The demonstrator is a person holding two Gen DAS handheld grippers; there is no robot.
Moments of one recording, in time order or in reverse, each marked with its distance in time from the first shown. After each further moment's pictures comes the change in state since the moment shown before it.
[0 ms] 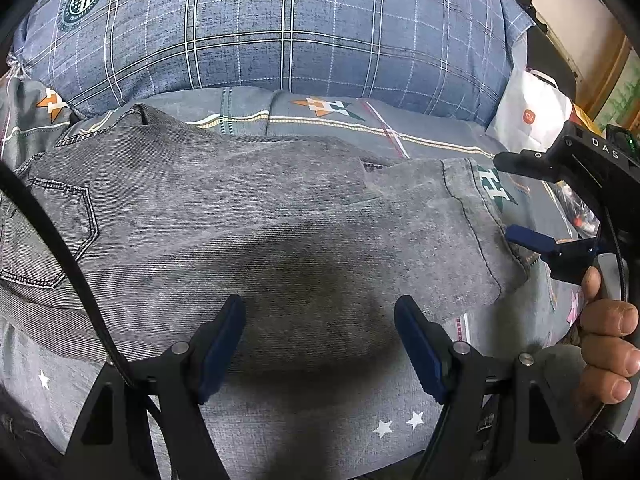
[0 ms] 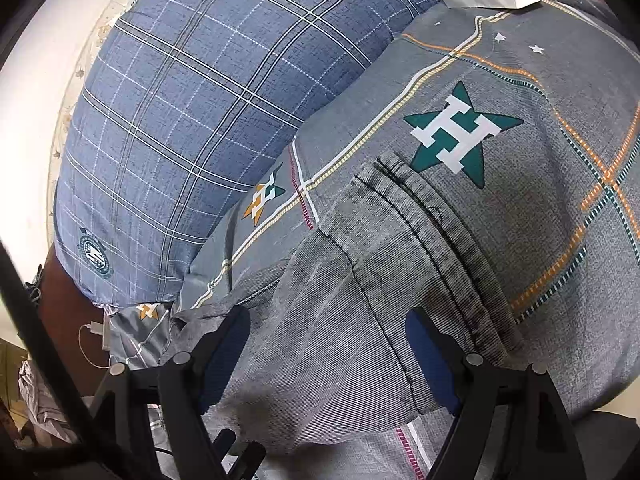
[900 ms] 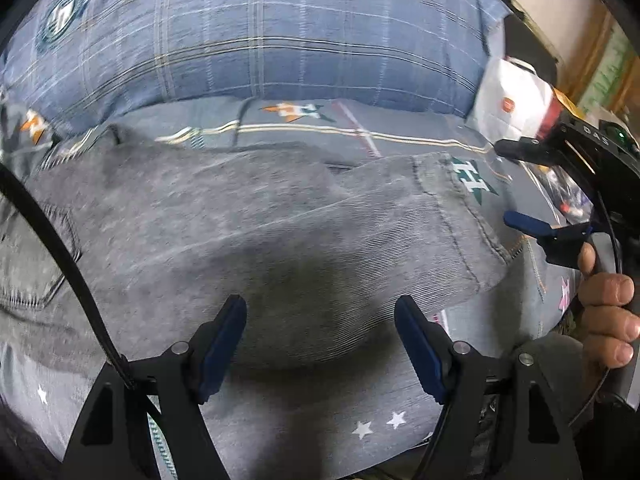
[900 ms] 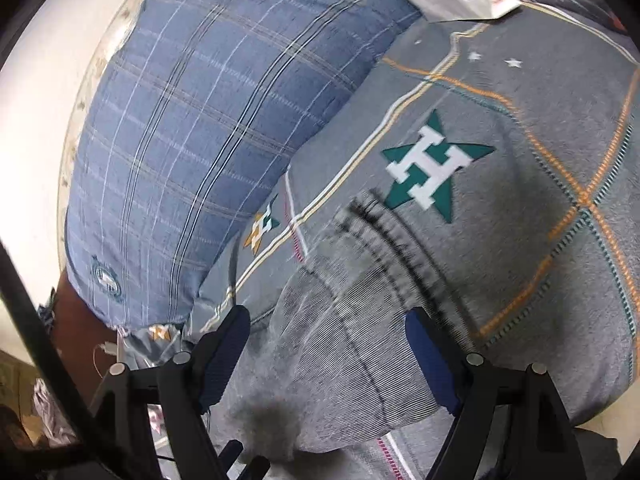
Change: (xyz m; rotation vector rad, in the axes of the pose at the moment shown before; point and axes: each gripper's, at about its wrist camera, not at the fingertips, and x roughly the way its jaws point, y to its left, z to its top) left arm -0.001 -0.025 0.005 0.084 -0.006 -0.033; right arm -0.024 -0.025 0.022 0.057 -0.053 0.040
